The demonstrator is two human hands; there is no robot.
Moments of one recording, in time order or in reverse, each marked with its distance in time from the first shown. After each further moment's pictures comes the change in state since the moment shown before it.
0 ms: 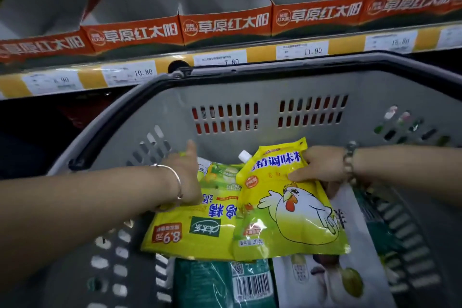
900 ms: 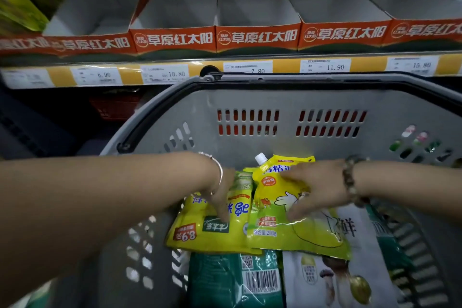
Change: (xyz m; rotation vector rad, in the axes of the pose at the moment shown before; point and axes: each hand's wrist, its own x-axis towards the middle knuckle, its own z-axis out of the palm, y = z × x) left_hand -0.007 0.020 -0.008 0.307 -0.199 0.293; right_hand -0.018 -0.030 0.003 -0.374 -0.078 -0.289
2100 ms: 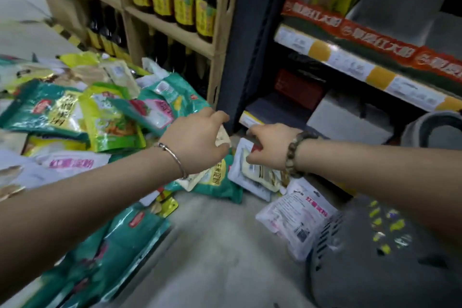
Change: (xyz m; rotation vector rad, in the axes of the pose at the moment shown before) left_hand -0.219 -0.197 0.275 -0.654 0.958 -0.637; right_hand 0.091 -0.408 -0.032 -0.280 0.293 -0.494
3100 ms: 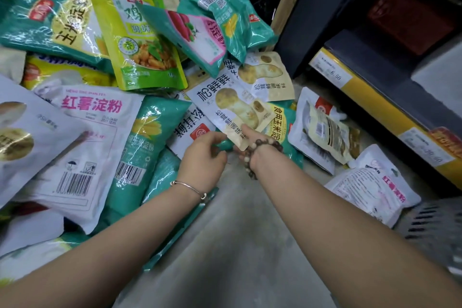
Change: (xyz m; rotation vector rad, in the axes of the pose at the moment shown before) left_hand -0.070 -0.111 0.170 -0.691 0.038 -0.673; right_hand 0.140 -0.105 0.210 1.701 -0.217 0.925
